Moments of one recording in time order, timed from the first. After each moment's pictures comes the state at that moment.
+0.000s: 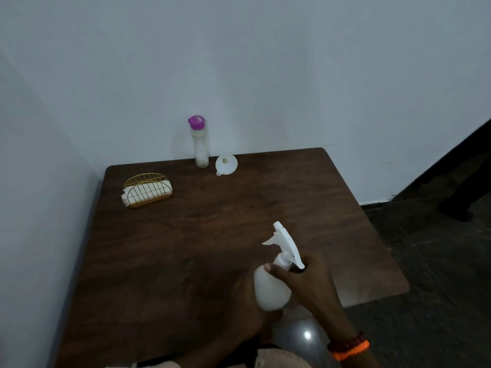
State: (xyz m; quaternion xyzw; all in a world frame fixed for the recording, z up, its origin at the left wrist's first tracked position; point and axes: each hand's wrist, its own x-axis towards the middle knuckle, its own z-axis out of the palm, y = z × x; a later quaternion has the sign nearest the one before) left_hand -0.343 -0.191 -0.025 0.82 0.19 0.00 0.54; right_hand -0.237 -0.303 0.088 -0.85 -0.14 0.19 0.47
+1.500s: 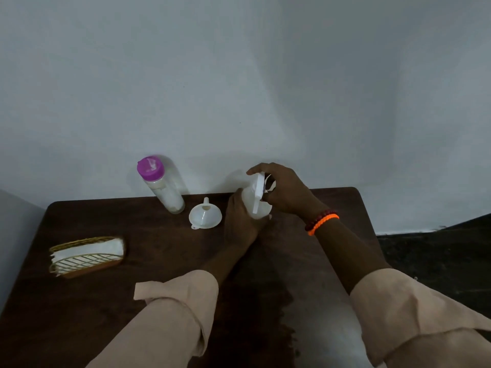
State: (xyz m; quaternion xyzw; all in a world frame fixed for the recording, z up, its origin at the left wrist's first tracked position) left_hand 0.062 0.009 -0.046 0.80 0.40 0.16 0.42; right_hand 0.190 -0.049 0.038 -0.79 -0.49 0.19 0.33
